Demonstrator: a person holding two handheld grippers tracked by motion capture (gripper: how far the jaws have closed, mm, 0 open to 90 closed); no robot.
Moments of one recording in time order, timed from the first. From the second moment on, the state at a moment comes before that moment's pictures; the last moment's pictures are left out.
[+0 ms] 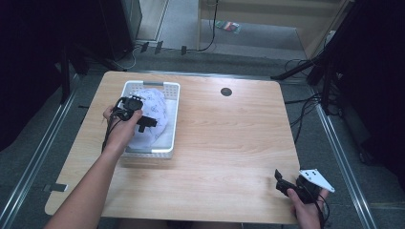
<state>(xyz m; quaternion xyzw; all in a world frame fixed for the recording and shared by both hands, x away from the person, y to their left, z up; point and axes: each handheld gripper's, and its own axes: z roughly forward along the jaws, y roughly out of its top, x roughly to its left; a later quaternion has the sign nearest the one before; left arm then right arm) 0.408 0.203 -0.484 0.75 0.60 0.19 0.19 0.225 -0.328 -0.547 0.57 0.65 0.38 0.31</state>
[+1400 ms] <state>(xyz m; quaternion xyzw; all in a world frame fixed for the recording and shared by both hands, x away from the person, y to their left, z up) 0.423 0.197 -0.508 0.78 0.59 0.09 0.20 0.225 -0.328 -0.547 0.57 0.65 0.38 0.31</state>
